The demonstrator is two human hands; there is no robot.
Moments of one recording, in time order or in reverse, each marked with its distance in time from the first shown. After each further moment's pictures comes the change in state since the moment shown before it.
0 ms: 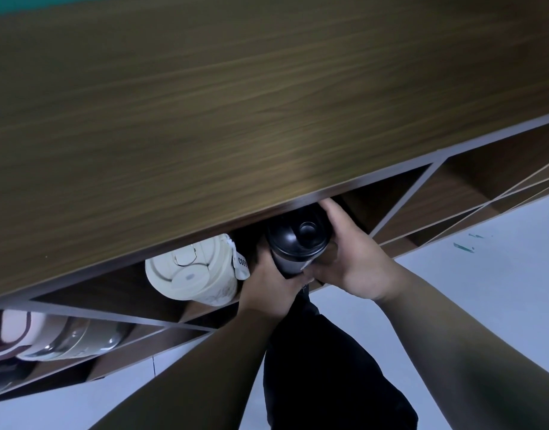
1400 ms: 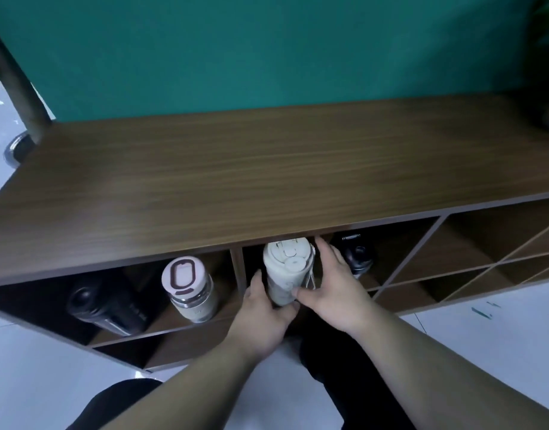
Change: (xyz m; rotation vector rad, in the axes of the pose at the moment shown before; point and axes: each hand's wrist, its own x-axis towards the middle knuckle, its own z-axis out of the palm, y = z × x) left_hand -0.121 -0.012 -0.147 -0.107 0.002 -0.004; right_hand -0.050 -0.154 0.097 -0.205 0.088 0.105
